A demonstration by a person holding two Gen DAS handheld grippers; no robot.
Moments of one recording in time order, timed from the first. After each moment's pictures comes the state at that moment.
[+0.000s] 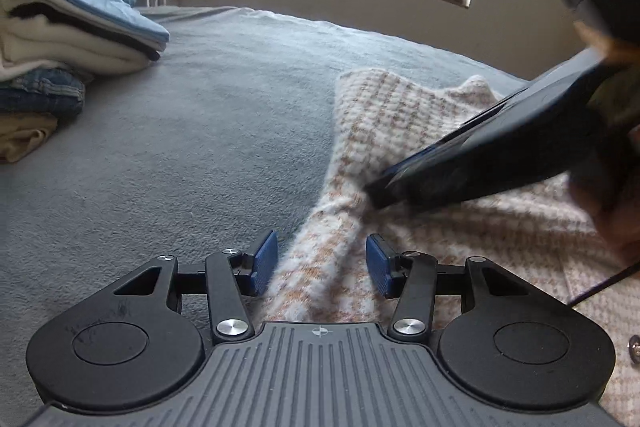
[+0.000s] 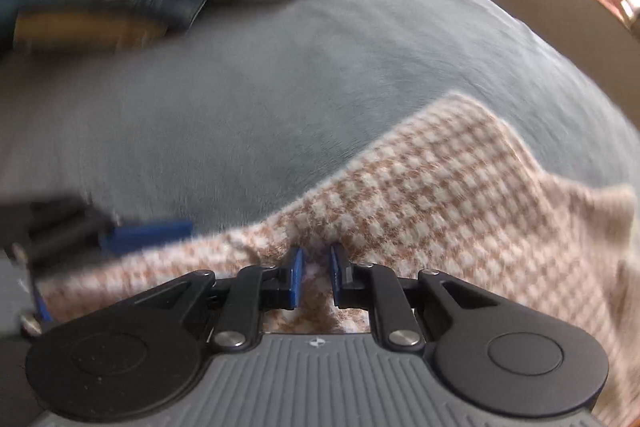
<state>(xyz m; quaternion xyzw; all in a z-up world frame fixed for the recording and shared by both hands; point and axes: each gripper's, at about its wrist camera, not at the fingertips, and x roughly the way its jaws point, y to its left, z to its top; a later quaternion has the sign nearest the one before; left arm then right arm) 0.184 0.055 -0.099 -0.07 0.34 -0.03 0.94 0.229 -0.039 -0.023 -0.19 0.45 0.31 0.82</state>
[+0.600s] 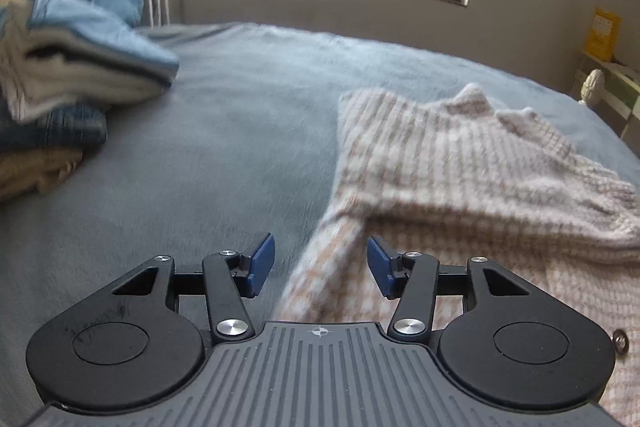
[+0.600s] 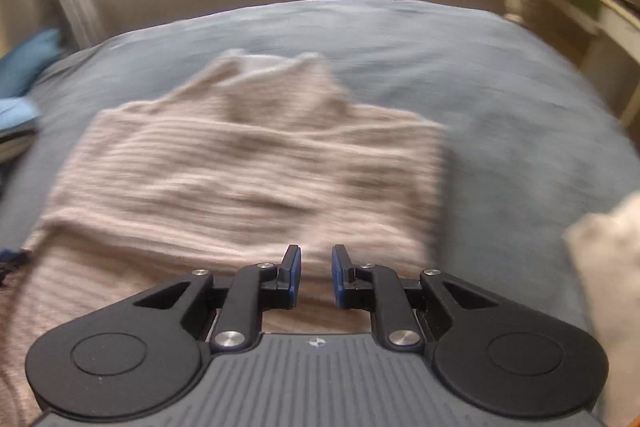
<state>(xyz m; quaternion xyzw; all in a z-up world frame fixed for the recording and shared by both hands) 0.176 0.051 -0.061 -0.04 0.33 -0.03 0.94 0.131 -0.313 0.006 0.05 0.44 -0.05 0.89</state>
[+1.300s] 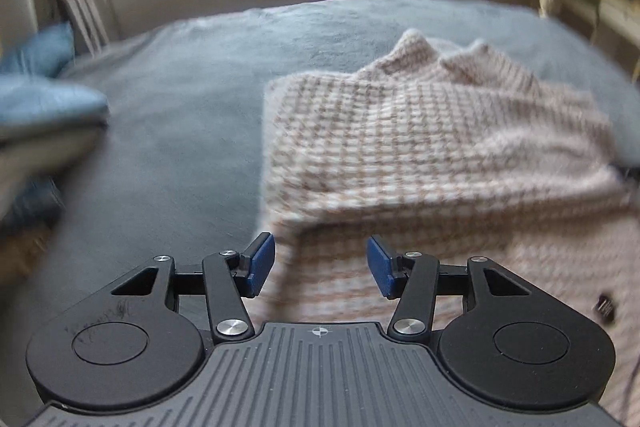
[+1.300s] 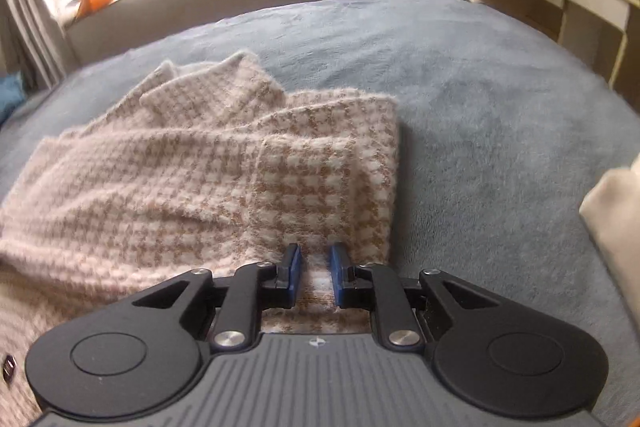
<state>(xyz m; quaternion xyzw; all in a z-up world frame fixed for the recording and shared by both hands) 0.207 -0.002 -0.033 0.12 0.40 -0.08 0.90 0.150 -0.350 -0.059 0.08 0.40 -0.06 0.91</state>
